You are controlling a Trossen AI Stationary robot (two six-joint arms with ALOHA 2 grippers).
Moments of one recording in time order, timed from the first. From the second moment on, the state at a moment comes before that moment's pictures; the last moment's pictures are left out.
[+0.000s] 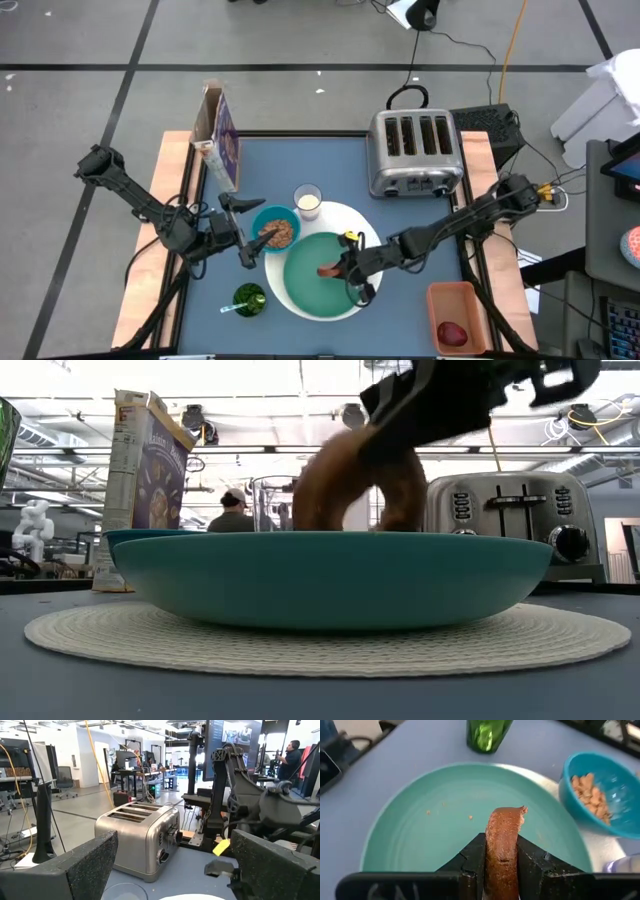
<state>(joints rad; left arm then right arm) -0.65 1.09 0.63 0.68 -1.04 0.15 0.38 1.64 0.96 0.02 0.13 -0.14</state>
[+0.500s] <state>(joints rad) -0.65 1.09 0.63 0.67 -1.04 0.15 0.38 1.68 0.96 0.05 0.13 -0.14</state>
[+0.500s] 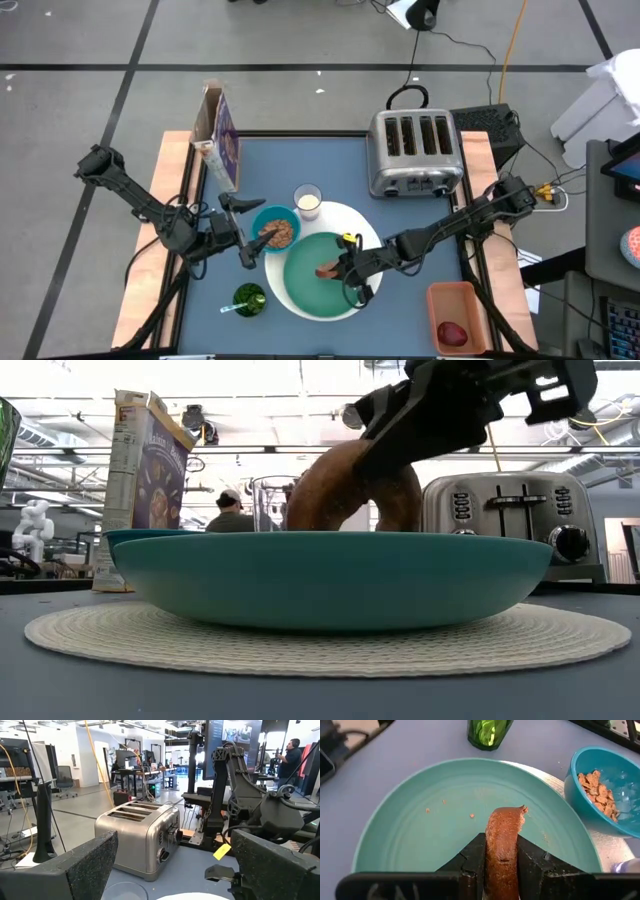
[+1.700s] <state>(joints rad) -0.65 1.09 0.63 0.65 -1.04 0.13 0.38 1.68 0.96 0.07 0.13 -0.22</state>
